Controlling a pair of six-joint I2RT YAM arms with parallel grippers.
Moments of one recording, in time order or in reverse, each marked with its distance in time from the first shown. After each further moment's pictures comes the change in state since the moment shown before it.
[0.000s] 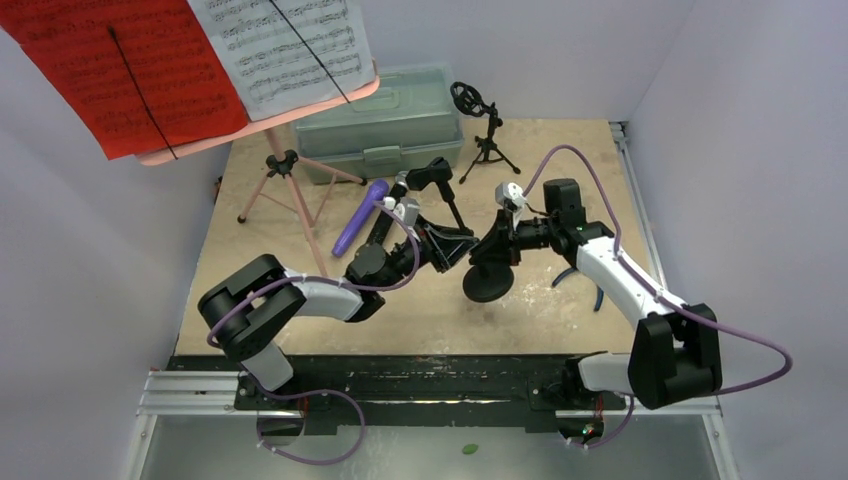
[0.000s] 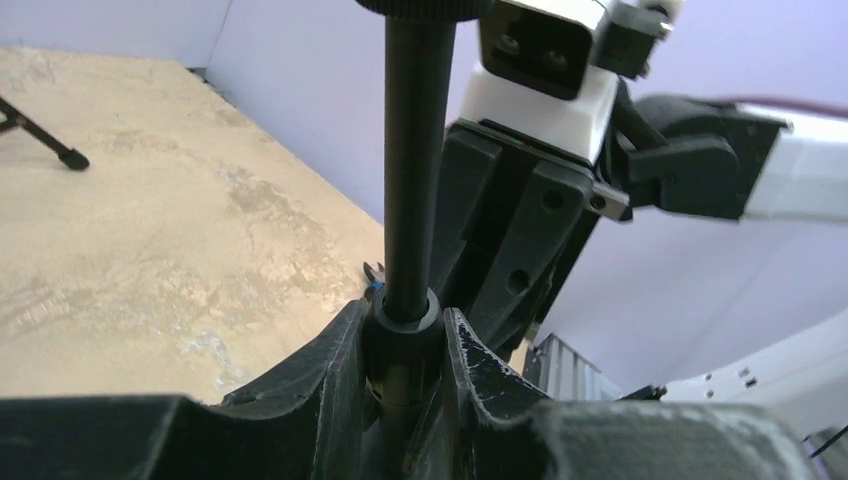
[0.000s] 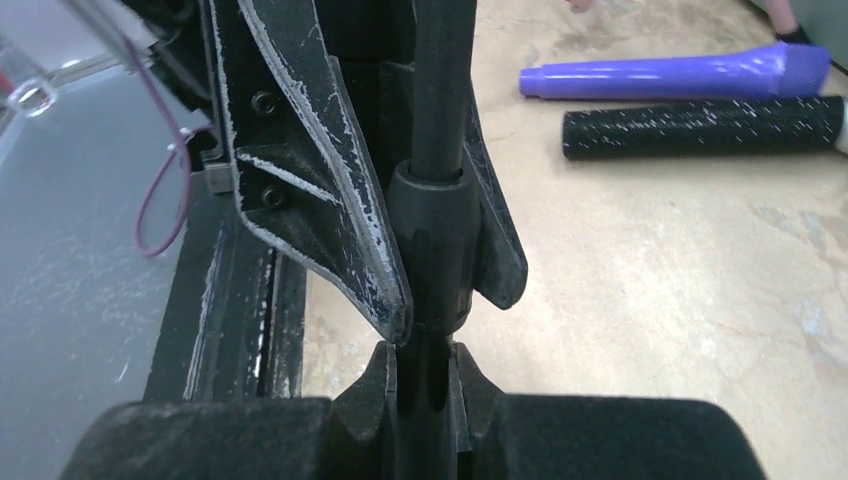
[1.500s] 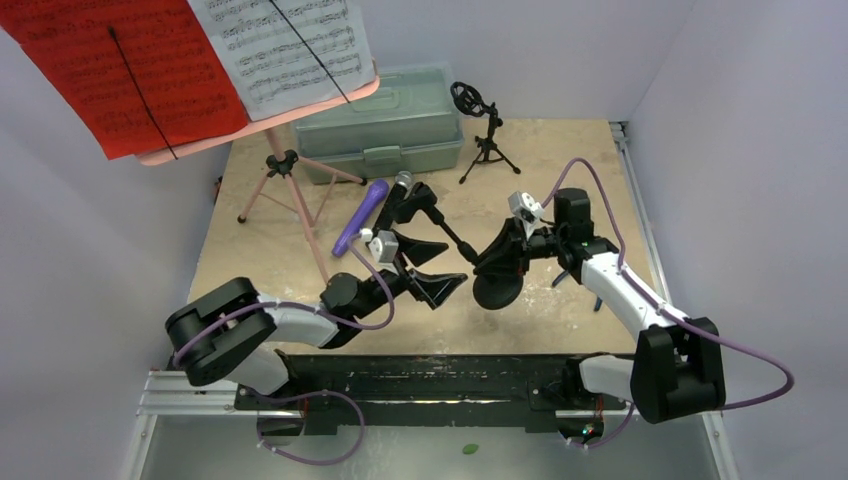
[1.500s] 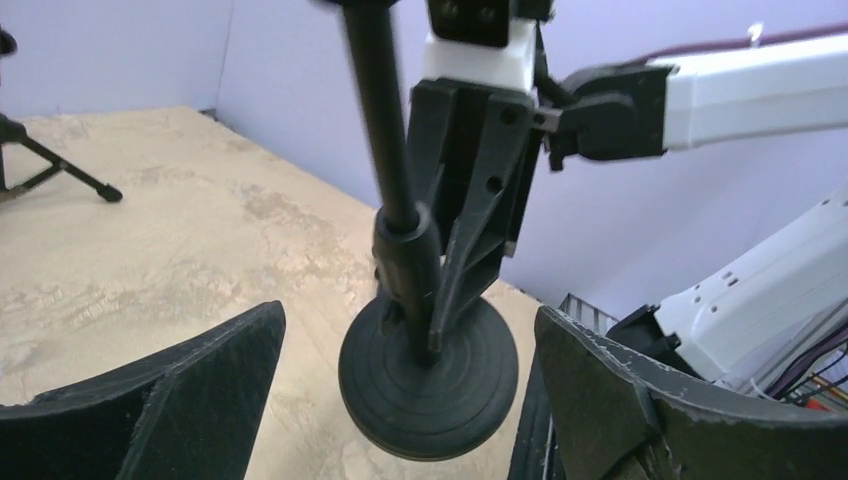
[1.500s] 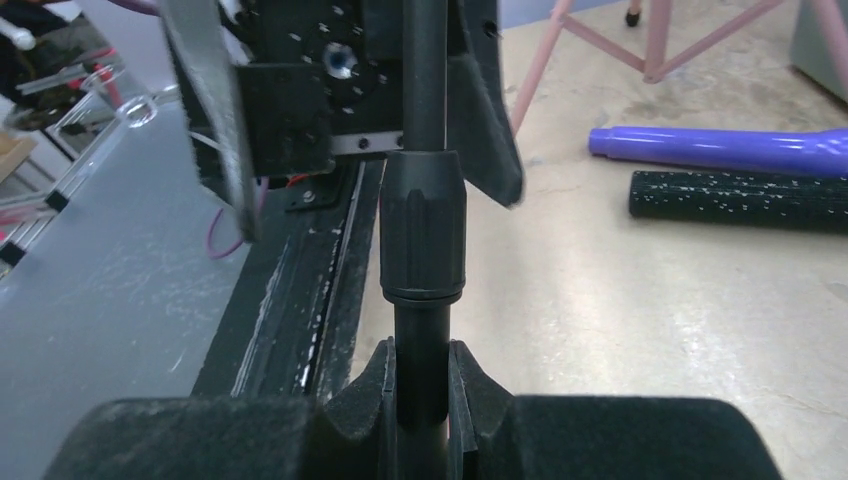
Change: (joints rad) left arm -0.076 -0.227 -0.254 0.067 -0.052 0.162; right arm -0.032 -0.099 -0.173 0.316 -0.178 0.204
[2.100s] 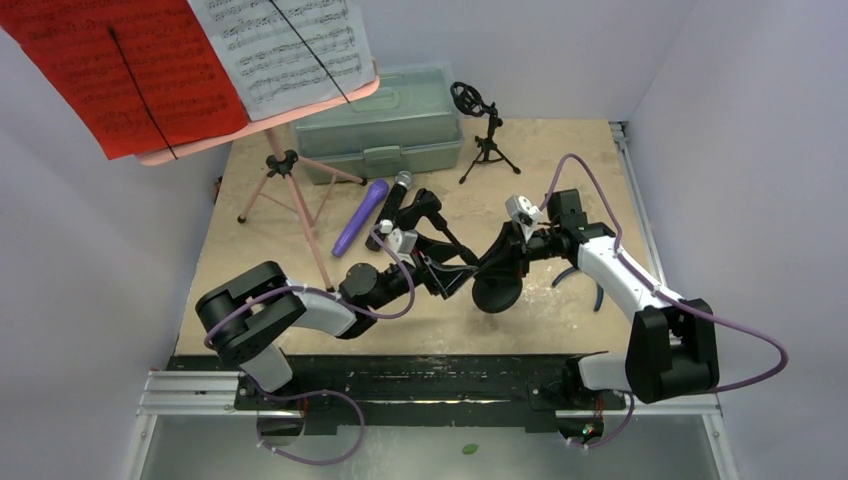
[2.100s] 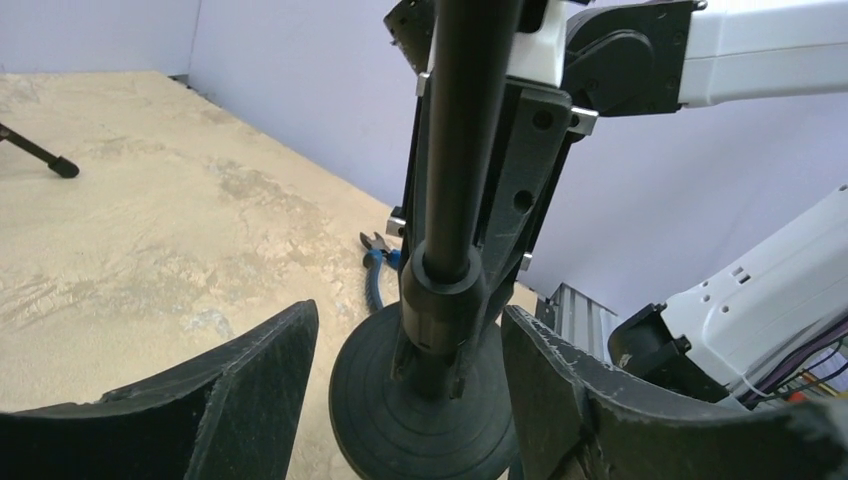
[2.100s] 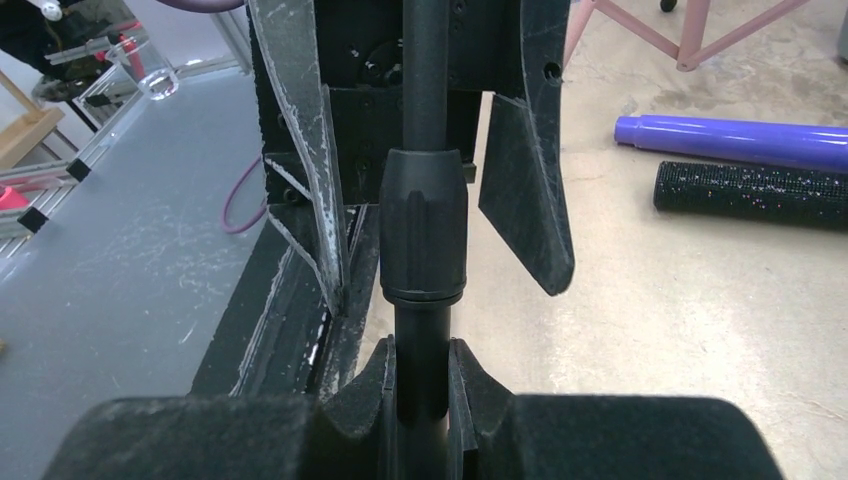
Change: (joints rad) left arm 0.011 0.212 0.116 0.051 0.044 -0.048; right arm 0.003 0.099 0.124 -0.459 -0.047 -0.444
